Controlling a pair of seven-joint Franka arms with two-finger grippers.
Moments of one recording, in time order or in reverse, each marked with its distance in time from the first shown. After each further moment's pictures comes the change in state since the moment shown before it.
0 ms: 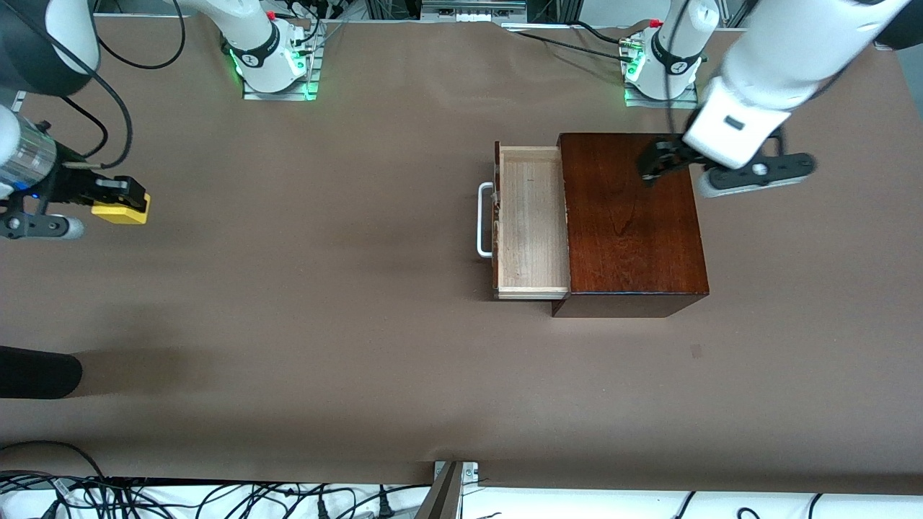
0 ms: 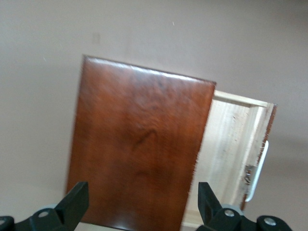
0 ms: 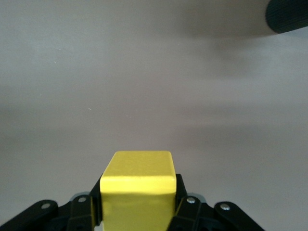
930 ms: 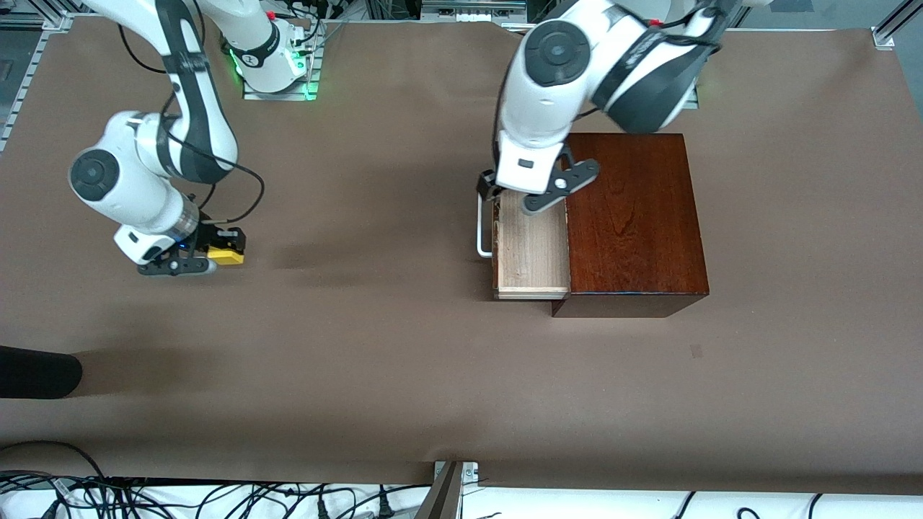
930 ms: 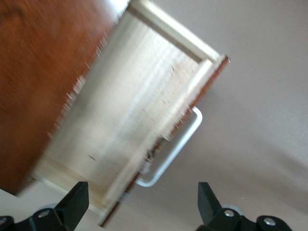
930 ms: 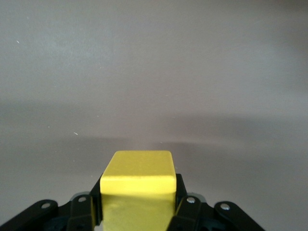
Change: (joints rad) left arm -0.271 0.290 -0.082 0.079 0.000 0.204 -0.734; right arm 0.030 0.189 0.054 -0.457 0.258 0.648 -0.174
